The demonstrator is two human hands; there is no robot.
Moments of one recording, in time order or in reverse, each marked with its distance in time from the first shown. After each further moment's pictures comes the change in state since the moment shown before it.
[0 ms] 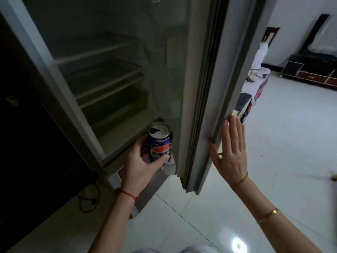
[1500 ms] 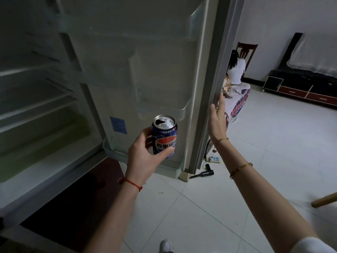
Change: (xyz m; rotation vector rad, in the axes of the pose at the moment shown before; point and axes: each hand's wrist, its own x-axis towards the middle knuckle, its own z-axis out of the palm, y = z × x) left_hand 0.145 0.117 0.345 -0.020 0.023 0.148; right_hand 0.094 0.402 0.058 0.733 -0.084 0.867
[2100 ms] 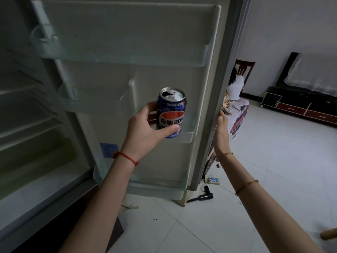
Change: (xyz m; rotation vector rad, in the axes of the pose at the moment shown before) left_hand 0.167 0.056 0.021 0.021 -0.007 0.214; right_hand 0.106 0.028 0.011 0.076 0.017 0.085
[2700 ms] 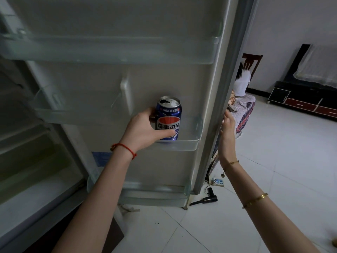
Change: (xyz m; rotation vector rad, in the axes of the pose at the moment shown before) left_hand 0.084 -0.058 0.022 0.262 -0.188 -0.131; right_hand 0.051 0.035 0.014 0.081 0.016 -0.004
